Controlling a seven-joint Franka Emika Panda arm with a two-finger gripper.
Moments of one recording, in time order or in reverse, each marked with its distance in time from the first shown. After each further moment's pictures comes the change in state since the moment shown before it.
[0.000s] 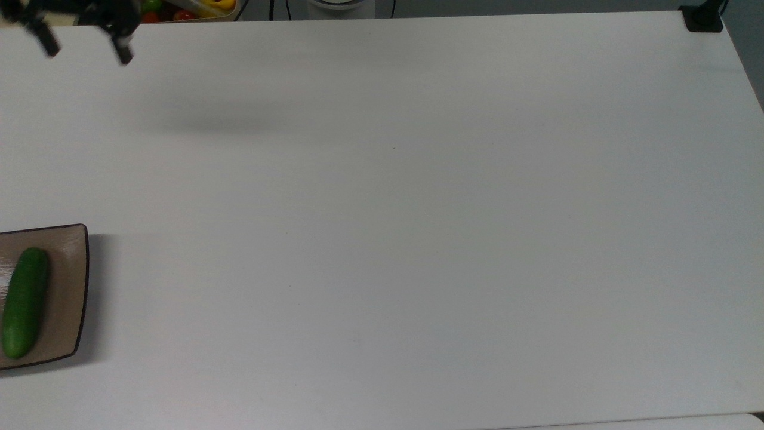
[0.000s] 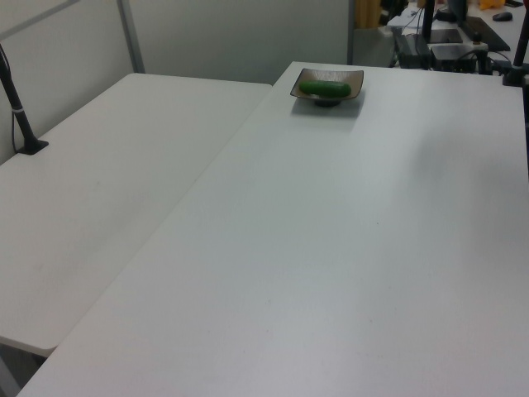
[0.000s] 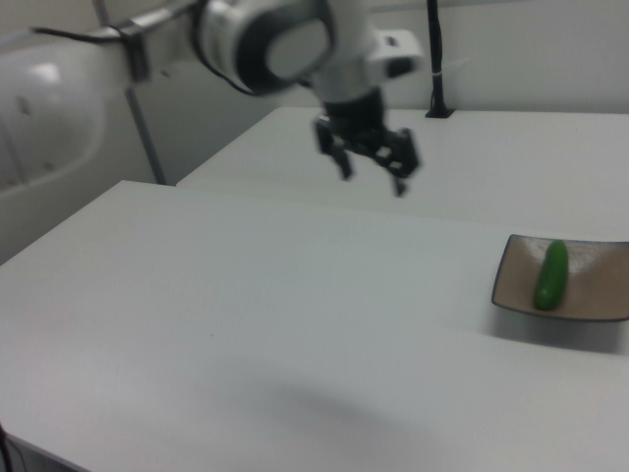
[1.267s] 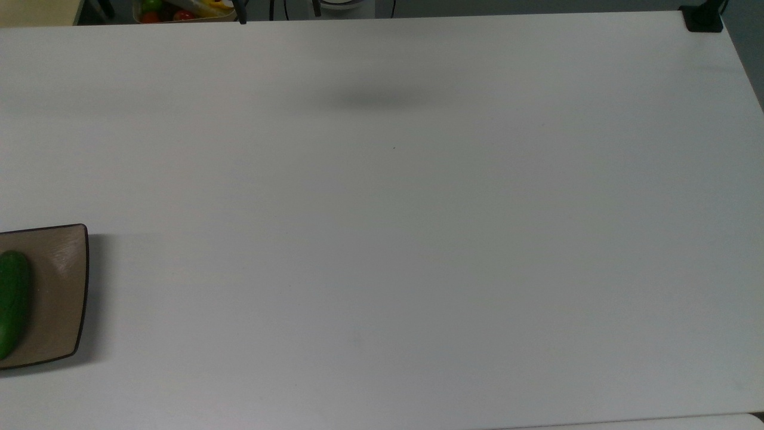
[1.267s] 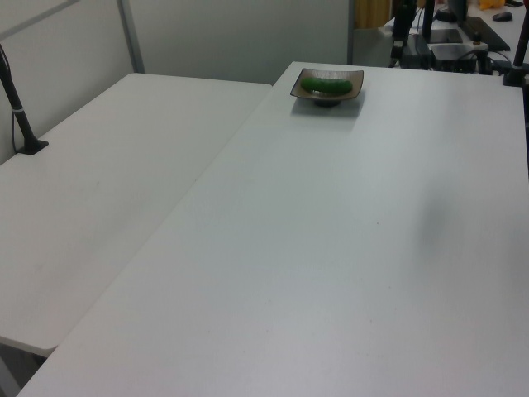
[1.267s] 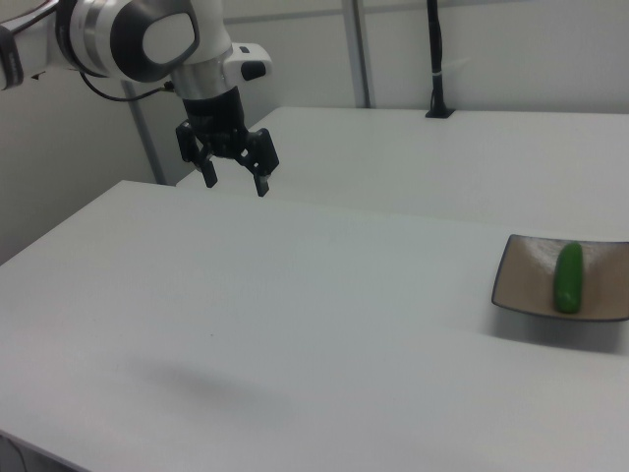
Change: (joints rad) arm 0.320 -0.212 0.001 -0.241 -0.044 -0.094 0.075
